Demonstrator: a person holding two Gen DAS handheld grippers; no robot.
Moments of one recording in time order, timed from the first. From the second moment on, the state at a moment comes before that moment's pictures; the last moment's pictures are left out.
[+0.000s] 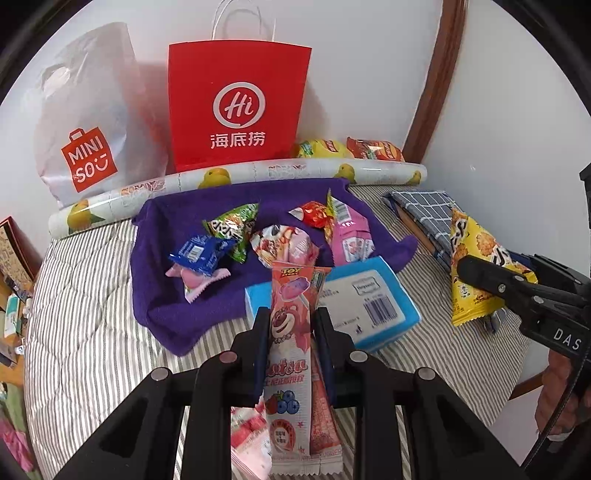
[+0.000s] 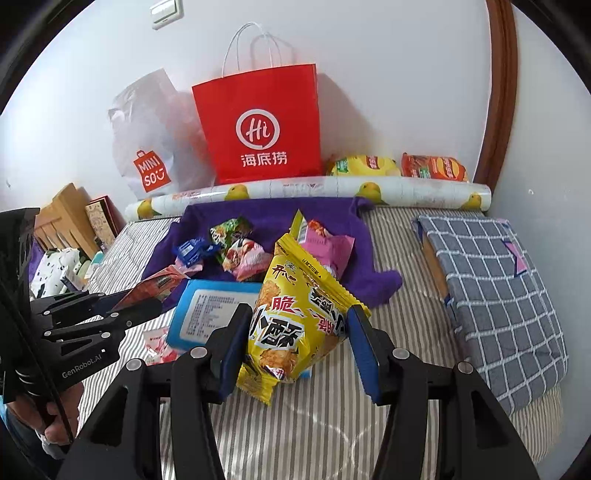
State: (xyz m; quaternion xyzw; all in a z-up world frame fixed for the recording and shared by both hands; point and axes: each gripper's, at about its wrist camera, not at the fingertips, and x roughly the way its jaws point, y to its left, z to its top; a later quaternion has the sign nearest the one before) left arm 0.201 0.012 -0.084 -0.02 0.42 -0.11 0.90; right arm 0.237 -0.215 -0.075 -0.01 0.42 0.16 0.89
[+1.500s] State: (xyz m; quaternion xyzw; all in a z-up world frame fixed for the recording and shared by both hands) left arm 0.345 0.080 -0.131 -0.07 0.45 -0.02 0.89; right arm 0.404 -0.106 -0.127 -0.01 0.44 0.23 0.87
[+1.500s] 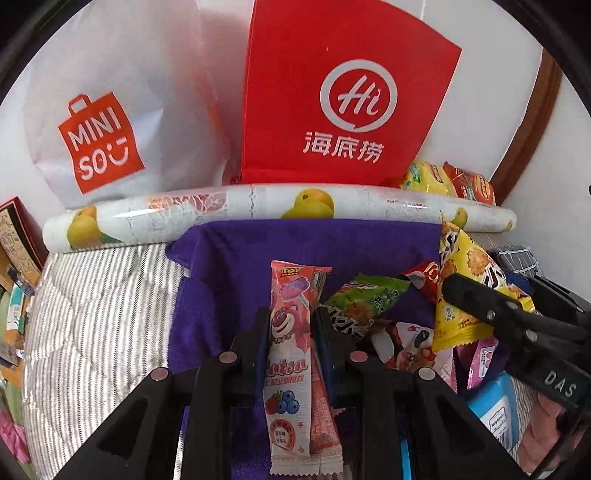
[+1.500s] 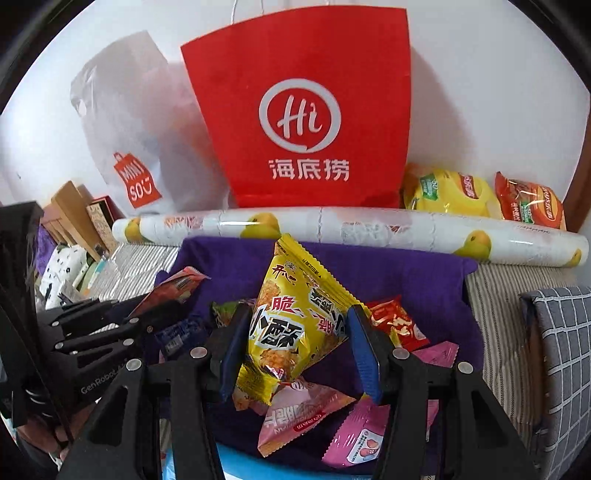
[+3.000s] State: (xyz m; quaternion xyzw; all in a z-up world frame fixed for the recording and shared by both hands) left arm 0.284 0.064 -0.098 -0.07 0.44 -0.06 0.89; right arm 0.310 -0.148 -0.080 0.01 0.43 0.19 0.88
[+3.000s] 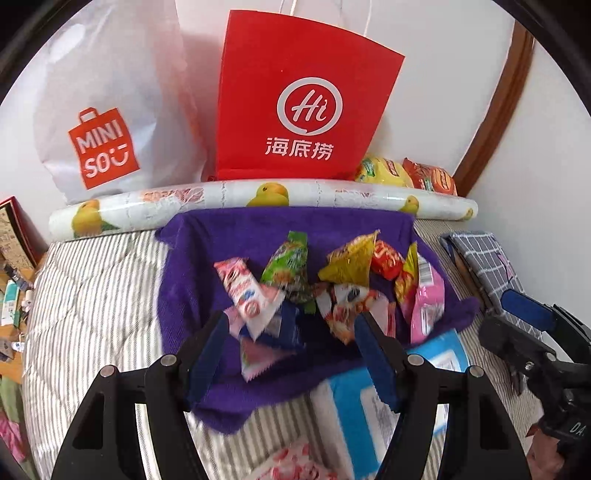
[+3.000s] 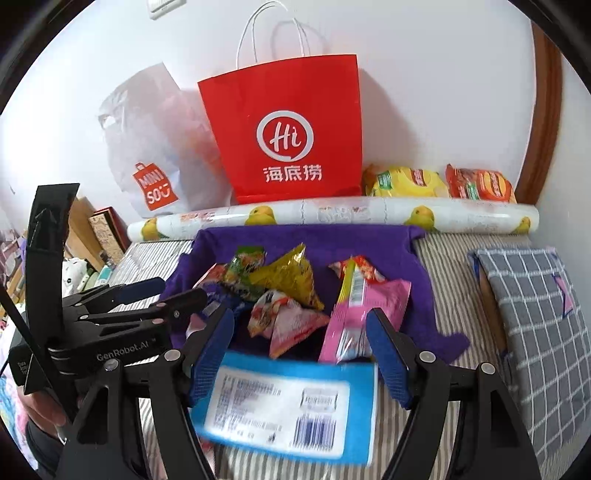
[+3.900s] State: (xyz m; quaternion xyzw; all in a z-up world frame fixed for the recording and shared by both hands) left arm 0.183 0.127 -0.076 -0.06 0.45 0.01 0.89; right arm 0.175 -0.087 -0.154 -0.01 0.51 0.30 0.80
